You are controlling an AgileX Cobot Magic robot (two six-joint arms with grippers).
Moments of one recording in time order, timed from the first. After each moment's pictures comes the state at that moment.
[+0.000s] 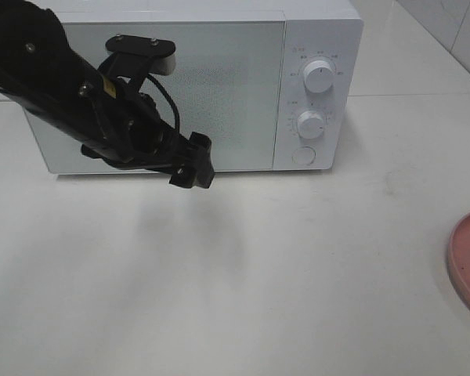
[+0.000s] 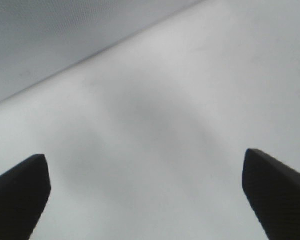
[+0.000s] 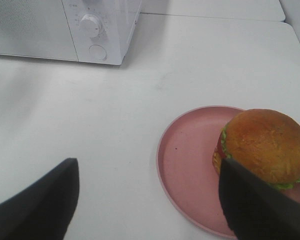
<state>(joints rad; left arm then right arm) -0.64 1.74 -1.08 -0.15 0.41 0.03 0.17 0.00 -0.50 -0.04 1.01 0.12</state>
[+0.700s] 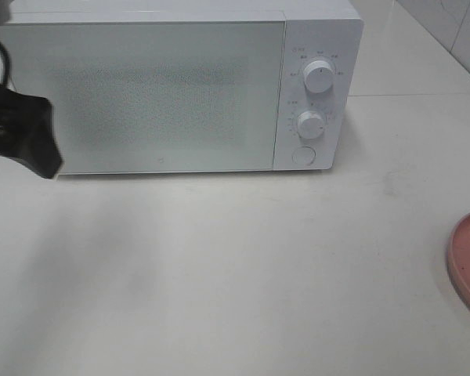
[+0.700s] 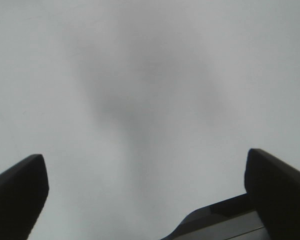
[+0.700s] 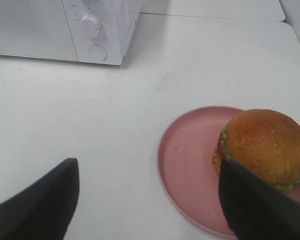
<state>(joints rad) -0.35 1.39 -1.08 -0.06 1.03 -0.03 0.17 0.00 -0.50 -0.04 1.01 0.12</state>
